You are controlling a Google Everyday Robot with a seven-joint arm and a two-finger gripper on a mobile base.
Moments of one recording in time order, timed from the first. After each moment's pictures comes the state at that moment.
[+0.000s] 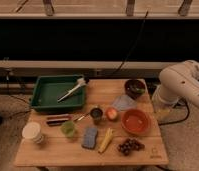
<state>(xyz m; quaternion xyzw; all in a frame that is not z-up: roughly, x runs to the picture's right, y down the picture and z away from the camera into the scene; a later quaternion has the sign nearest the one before) 0.284 0.106 0.684 -0.28 0.02 0.02 0.96</state>
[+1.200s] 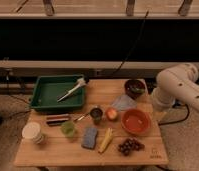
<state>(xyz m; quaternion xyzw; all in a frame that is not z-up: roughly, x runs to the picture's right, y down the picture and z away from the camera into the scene) 0.252 0.125 0.688 -0.29 -0.02 -0.04 0.96</state>
